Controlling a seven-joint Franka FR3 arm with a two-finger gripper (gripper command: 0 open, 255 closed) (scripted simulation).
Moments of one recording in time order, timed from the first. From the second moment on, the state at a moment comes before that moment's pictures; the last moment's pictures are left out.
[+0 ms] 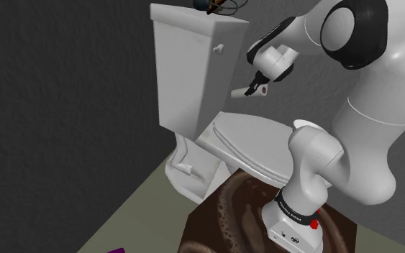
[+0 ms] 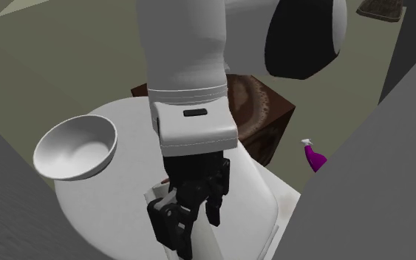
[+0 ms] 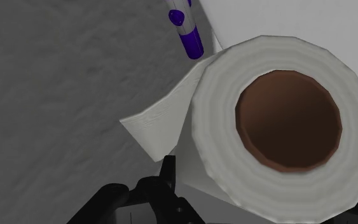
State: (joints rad) arm 1.35 0.29 -2.01 -2.42 0.86 2.75 -1.67
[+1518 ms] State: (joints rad) arm 1.45 0.53 -2.47 -2.50 0.92 2.41 -1.95
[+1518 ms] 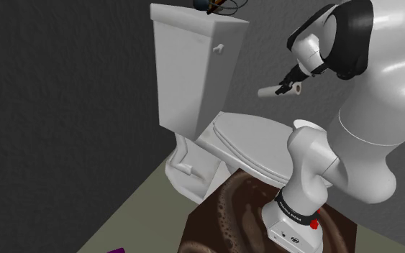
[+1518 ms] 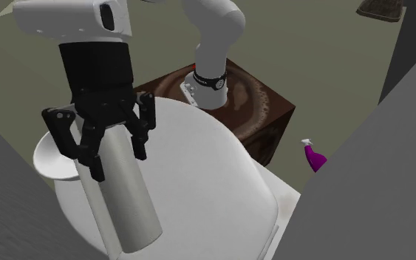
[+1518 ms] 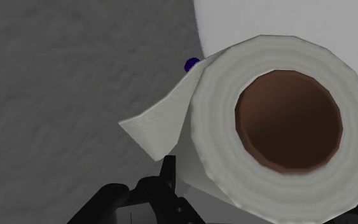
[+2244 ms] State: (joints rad) arm 1.35 0.52 -2.73 -2.52 0.84 2.26 -2.21
